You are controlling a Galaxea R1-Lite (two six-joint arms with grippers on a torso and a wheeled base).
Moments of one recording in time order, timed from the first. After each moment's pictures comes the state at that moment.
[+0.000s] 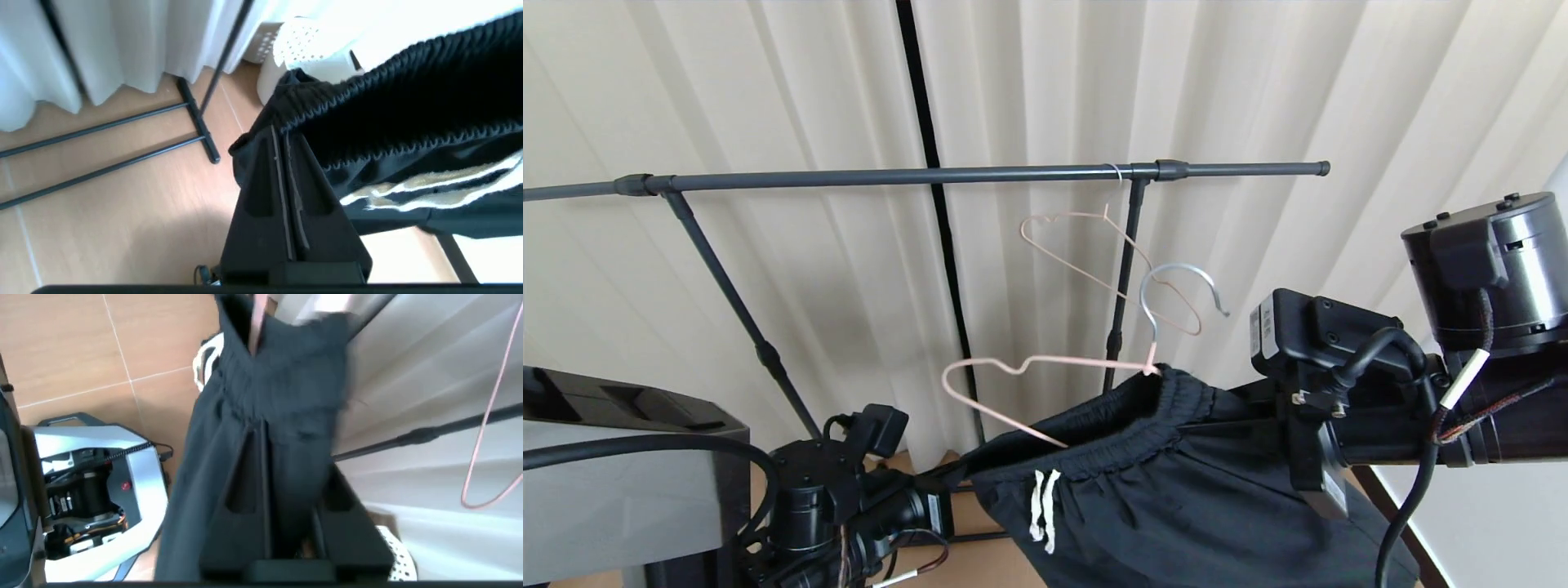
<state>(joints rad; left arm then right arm) -0.50 2.13 -0.19 -1.57 -0.07 -0.30 0.61 1.49 -0.96 0.13 0.31 -0.59</state>
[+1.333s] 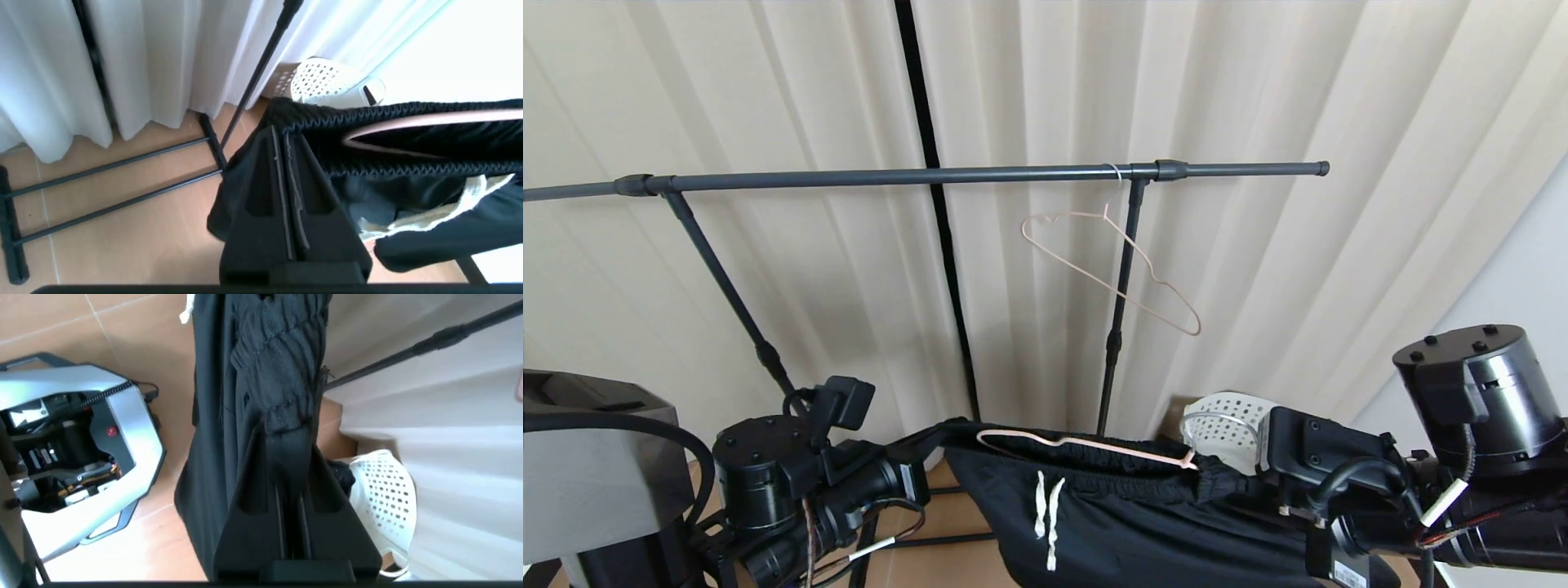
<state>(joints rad) -0.42 2.03 -0.19 -1.57 -0.07 -0.24 0.58 1.46 -0.66 -0.02 0.11 -0.59</state>
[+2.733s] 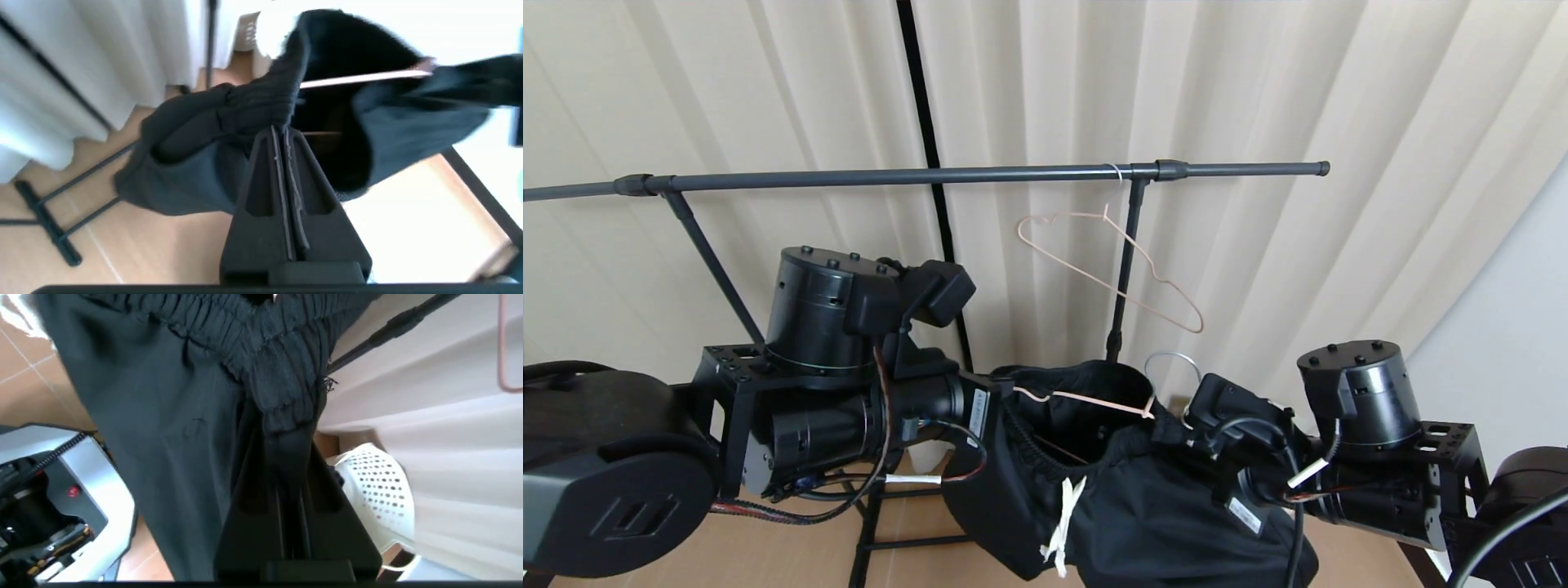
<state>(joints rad) -0.66 1.65 -0.87 -0.30 -0.03 -0.11 0.58 1.72 -0.60 -0.47 -0.01 -0.45</state>
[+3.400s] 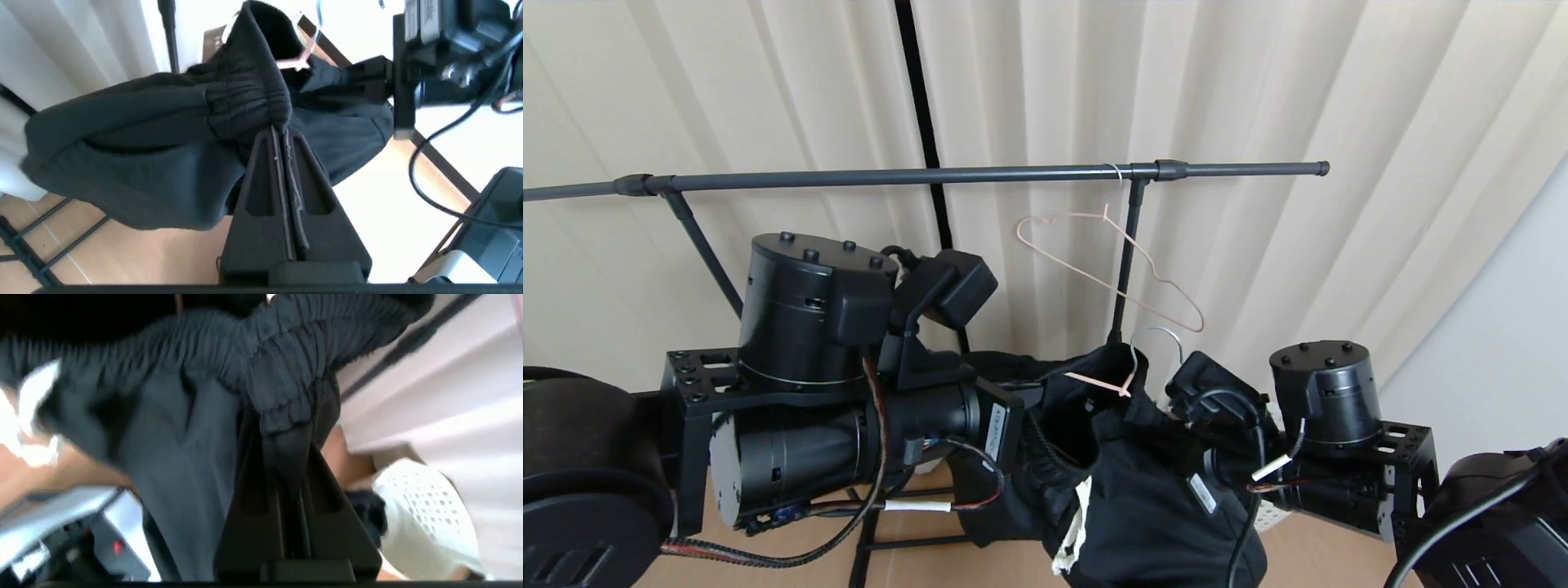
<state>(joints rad) -0.76 1.59 -0.87 -0.28 -0.03 -0.10 0.61 1.81 -0.61 -0.68 0.02 -0.25</state>
